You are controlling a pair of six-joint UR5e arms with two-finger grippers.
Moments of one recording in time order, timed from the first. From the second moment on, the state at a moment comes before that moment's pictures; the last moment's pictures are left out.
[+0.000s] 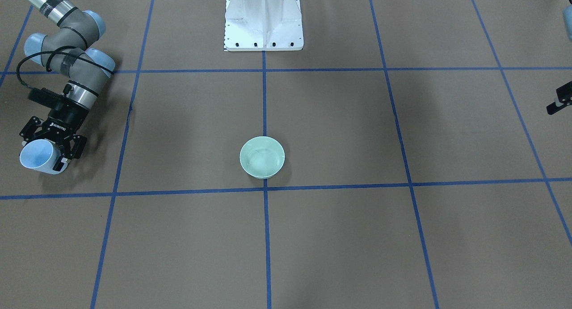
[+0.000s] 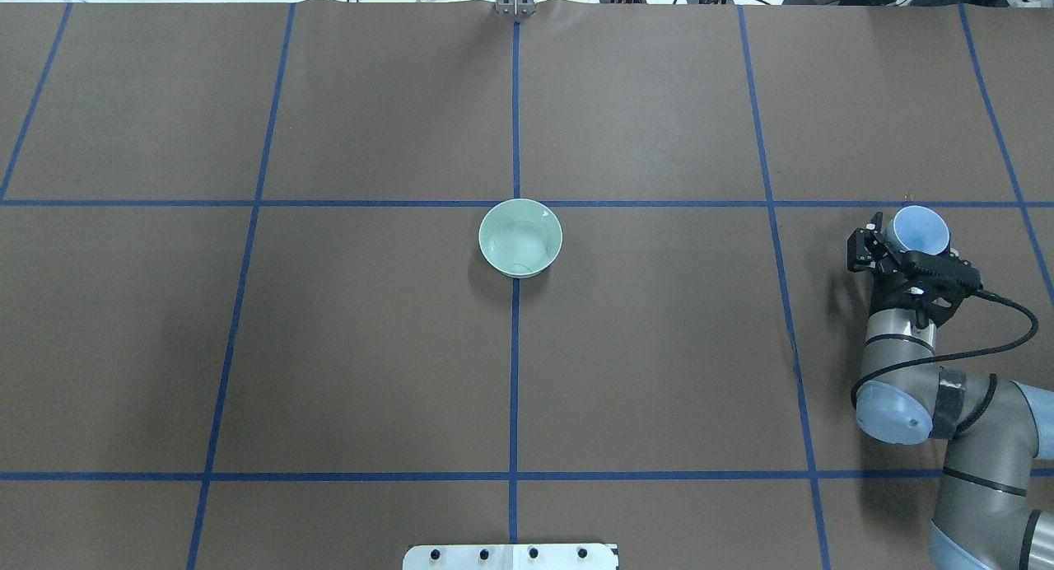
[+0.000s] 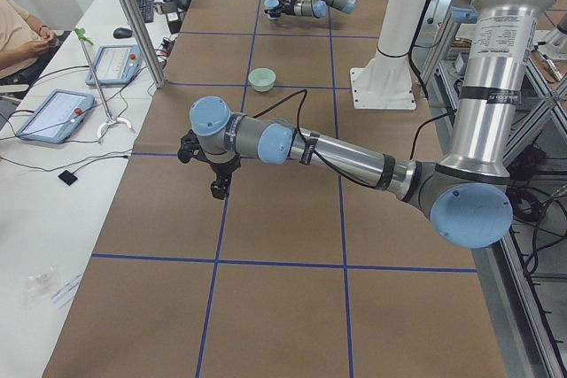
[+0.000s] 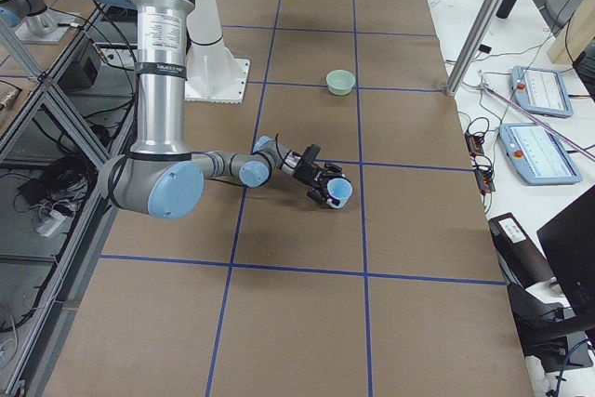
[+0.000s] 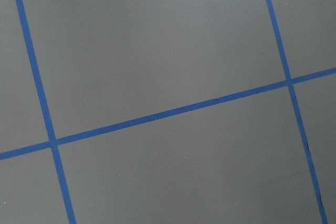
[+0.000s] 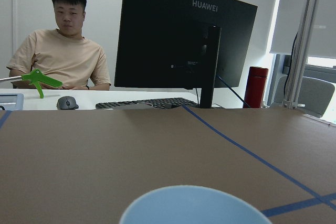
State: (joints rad) left arm -1.44 -1.69 -1.74 -1.53 -2.49 -0.02; right arm 0.38 -1.62 1.56 -1.12 0.48 1.81
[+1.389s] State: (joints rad) left arm -1.44 -1.69 -1.74 -1.53 -2.49 -0.02; right arm 0.24 -1.75 1.68 -1.12 0.46 1.89
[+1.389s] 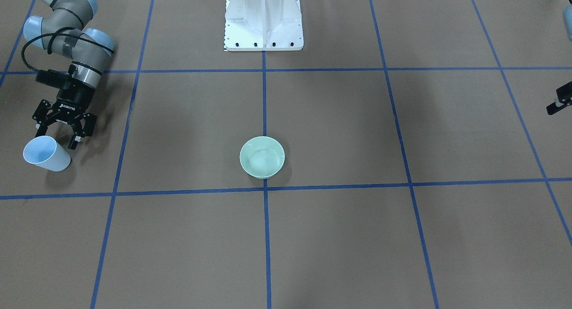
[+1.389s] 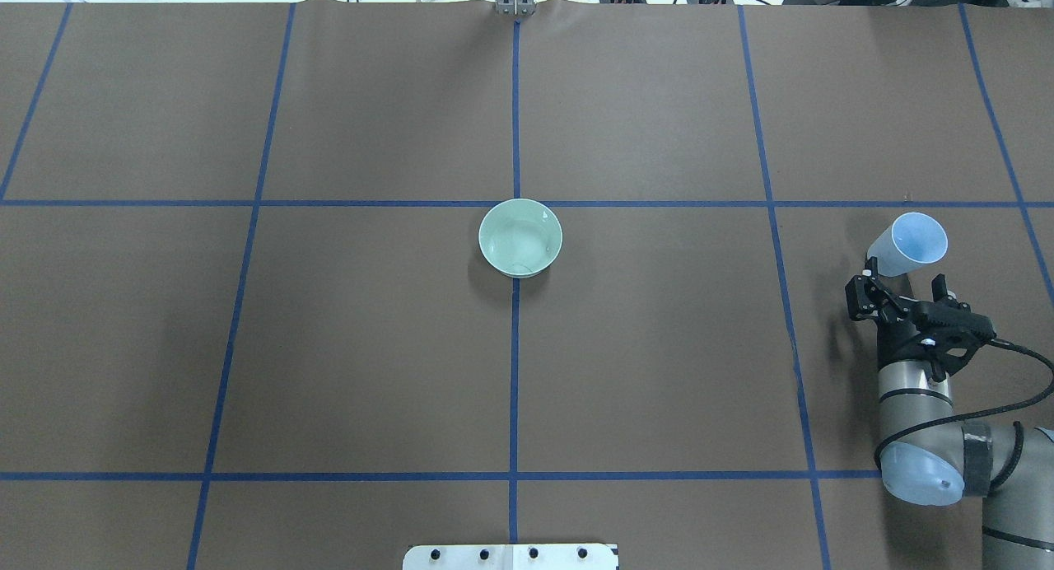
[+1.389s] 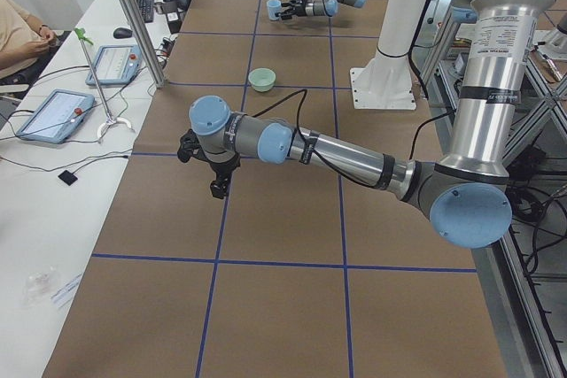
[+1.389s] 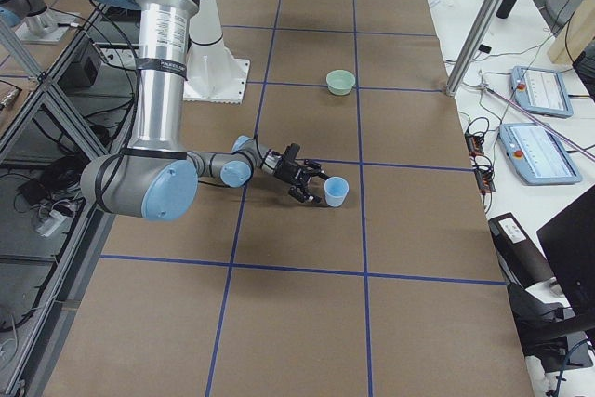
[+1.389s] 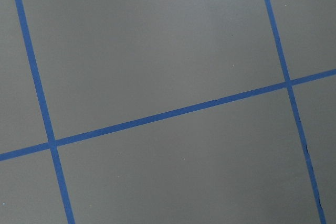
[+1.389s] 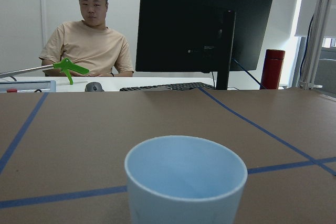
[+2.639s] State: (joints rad) left arm -1.44 -1.73 -1.75 -1.53 -2.49 -0.10; right arm 0.25 -1.89 2.03 -1.10 0.73 1.65
